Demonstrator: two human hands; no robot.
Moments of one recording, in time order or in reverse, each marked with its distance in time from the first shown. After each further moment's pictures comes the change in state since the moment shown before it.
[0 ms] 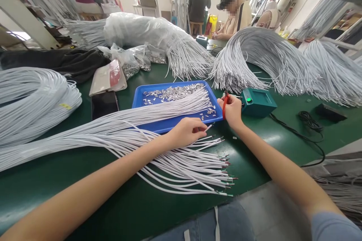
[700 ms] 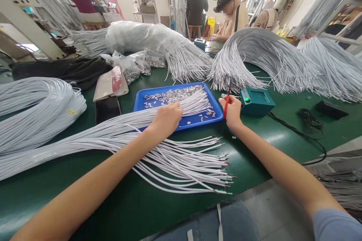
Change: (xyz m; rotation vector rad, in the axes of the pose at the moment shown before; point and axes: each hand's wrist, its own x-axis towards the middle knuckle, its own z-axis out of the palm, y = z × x) left_hand 0.002 0.013 -0.048 1.103 -0.033 -0.246; right_hand -0.001 -0.001 0.004 0.179 0.091 0.082
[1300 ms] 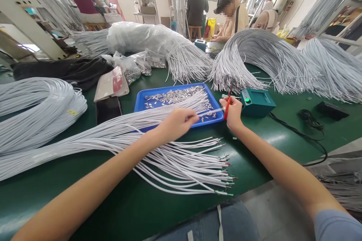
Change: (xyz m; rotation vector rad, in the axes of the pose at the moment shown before) left_hand -0.004 0.011 -0.010 -0.766 0.064 0.111; right_hand -0.003 -0.001 0.002 0.058 0.018 0.035
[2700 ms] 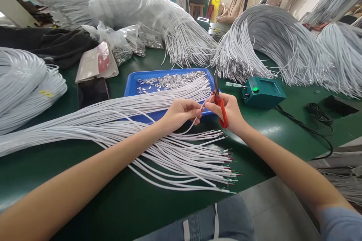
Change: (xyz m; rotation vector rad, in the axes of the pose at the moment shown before) left_hand 0.007 -0.019 0.045 -1.117 0.054 -0.092; right_hand -0.044 -0.035 0.005 -0.039 -0.583 -0.027
